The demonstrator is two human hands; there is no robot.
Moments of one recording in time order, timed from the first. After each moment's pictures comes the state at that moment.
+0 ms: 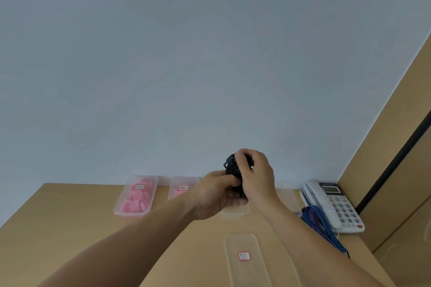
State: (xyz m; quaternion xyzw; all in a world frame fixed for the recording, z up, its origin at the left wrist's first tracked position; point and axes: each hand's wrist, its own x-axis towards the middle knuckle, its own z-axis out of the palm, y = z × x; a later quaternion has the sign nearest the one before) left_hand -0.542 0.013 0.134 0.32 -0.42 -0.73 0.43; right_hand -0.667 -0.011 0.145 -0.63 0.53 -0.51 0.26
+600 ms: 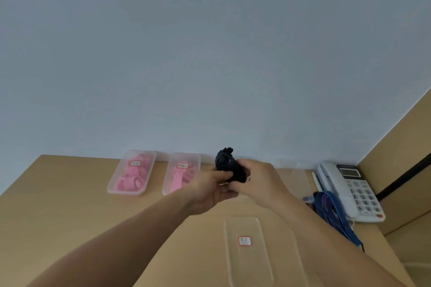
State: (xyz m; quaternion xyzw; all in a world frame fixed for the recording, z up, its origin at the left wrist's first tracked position) left_hand -0.547 -0.041 0.050 0.41 -0.29 -0.75 0.44; right_hand -0.707 -0.061 0.085 -0.79 0.52 -0.20 0.27
